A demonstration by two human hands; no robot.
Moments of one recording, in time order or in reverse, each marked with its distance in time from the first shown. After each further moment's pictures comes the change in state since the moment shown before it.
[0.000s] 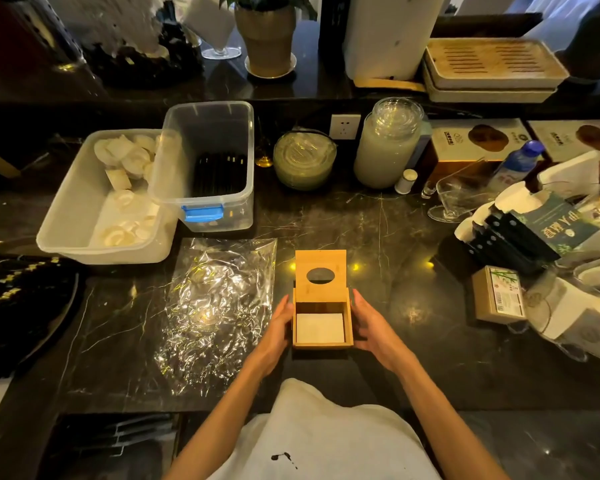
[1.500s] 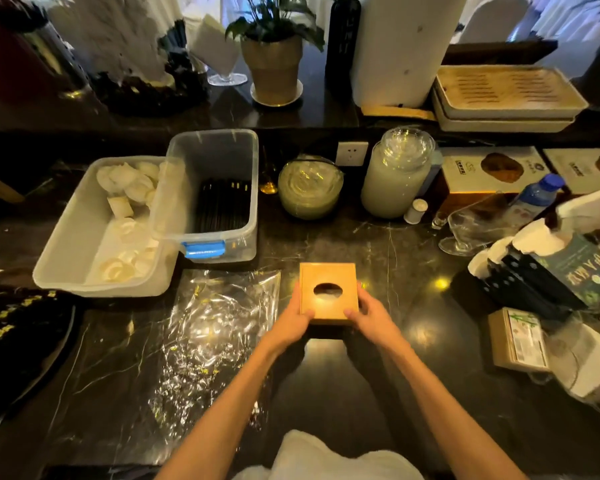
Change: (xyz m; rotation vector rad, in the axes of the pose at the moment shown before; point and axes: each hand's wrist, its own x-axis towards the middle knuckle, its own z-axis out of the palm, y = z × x) left_hand 0.074 0.089 0.010 0.440 -0.065 0.171; right_hand 0.080 -0.073 -0.011 -0.466 0.093 -0.292
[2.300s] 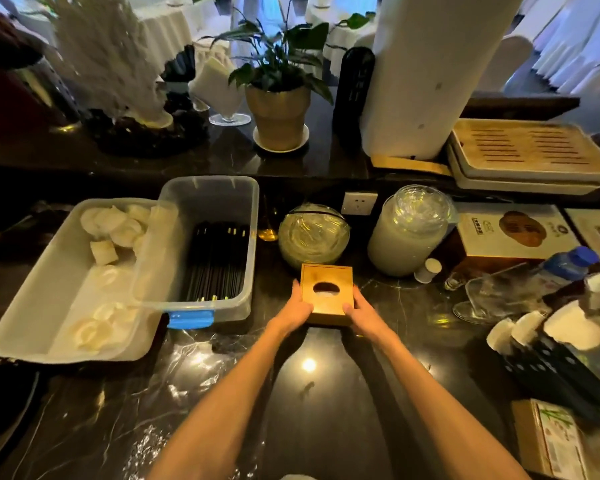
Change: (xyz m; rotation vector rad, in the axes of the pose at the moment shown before) left_hand 0.153 0.060 -0.052 -0.033 0.024 -0.142; right_hand 0.163 -0.038 -0.029 0.117 -0.067 0.172
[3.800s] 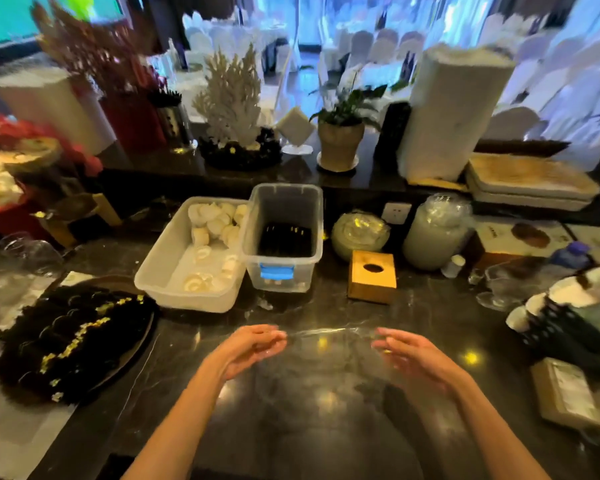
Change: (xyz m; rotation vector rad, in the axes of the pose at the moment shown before) left_hand -0.263 -0.132 -0.128 -0.715 0.010 -0.083; right_hand -0.220 0.036 0.059 0.319 -0.207 0.010
